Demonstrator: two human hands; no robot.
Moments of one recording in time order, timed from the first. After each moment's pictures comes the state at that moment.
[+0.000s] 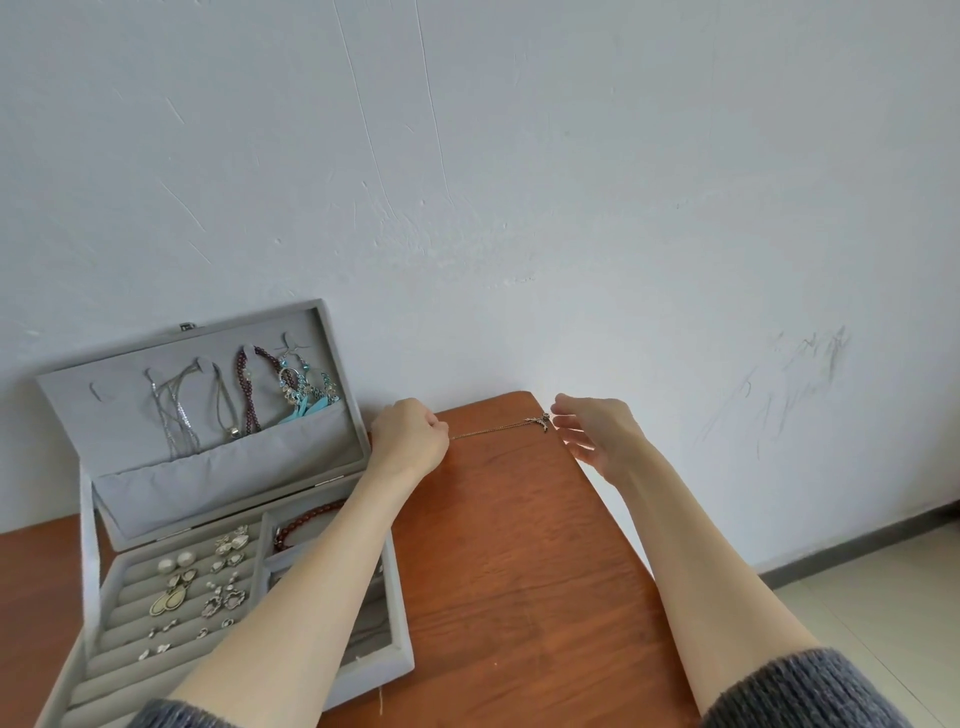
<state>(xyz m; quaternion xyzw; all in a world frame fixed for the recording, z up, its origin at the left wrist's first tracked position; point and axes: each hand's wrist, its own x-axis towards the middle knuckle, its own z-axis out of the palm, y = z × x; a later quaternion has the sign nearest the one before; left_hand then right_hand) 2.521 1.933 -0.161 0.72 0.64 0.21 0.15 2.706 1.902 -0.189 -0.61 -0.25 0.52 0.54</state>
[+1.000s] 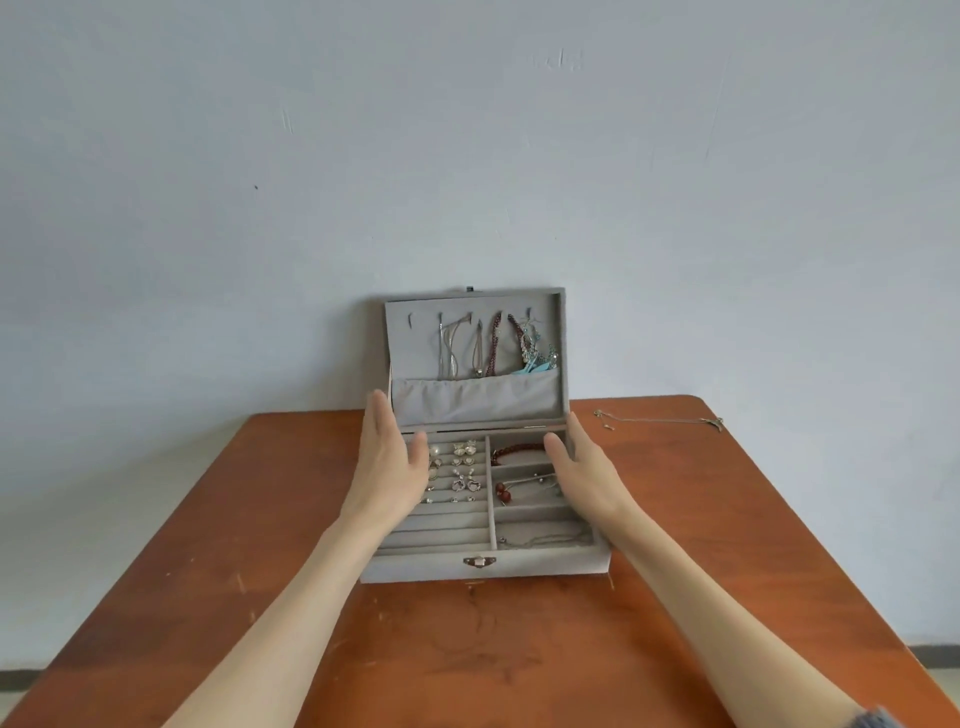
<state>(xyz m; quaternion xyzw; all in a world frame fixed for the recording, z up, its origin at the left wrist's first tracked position) 2.302 1.831 -0.157 0.65 0.66 0.33 0.18 2.500 1.831 -0.167 -0.59 -0.61 0.36 0.38</state>
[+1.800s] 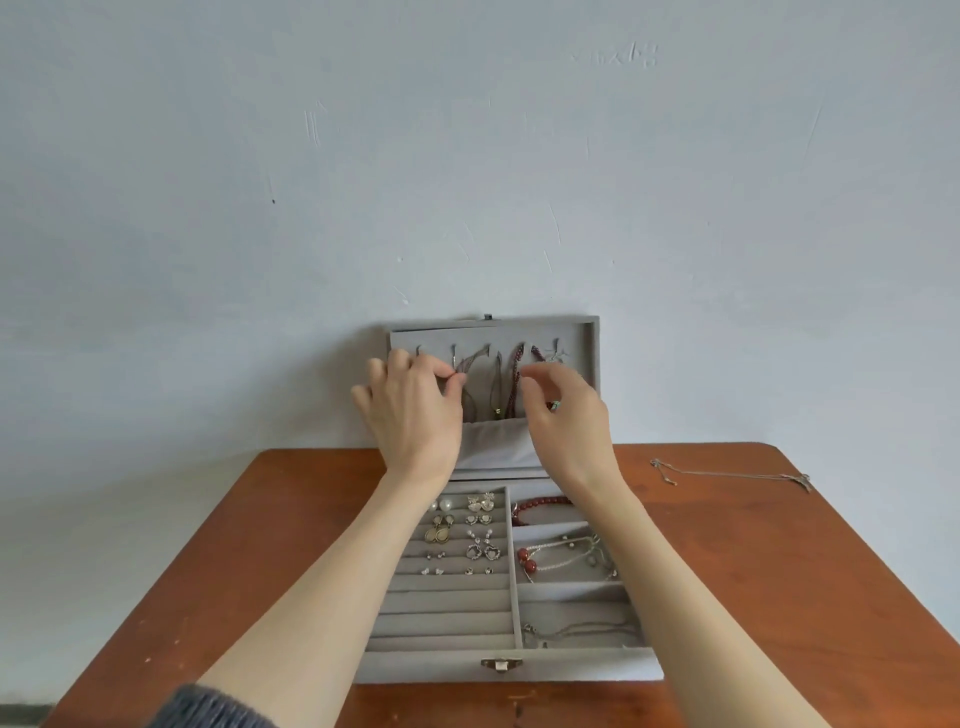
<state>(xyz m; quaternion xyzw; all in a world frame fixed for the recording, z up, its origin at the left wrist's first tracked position) 2.312 1.912 -0.108 0.57 0.71 0.40 -0.12 2.438 1.895 -0.113 -0.52 -0.63 0.21 0.53</state>
